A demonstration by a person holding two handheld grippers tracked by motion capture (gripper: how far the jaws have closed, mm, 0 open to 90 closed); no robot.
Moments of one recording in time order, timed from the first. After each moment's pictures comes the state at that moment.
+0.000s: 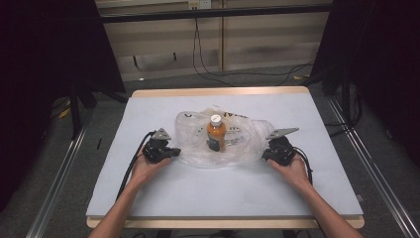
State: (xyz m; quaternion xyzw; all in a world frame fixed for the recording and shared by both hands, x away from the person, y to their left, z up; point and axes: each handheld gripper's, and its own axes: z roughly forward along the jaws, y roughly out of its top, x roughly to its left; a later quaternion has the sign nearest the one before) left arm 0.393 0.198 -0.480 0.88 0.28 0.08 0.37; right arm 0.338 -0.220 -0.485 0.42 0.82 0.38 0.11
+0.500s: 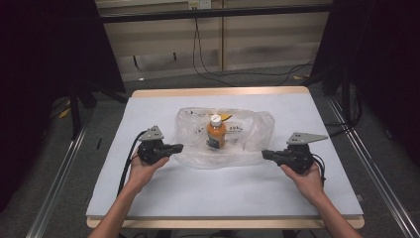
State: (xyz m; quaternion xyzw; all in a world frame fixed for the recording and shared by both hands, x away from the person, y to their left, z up) left arm 0.366 0.198 -0.440 0.84 0.25 0.08 0.48; right arm 0.282 -0.244 -0.438 0.39 0.77 0.49 0.12
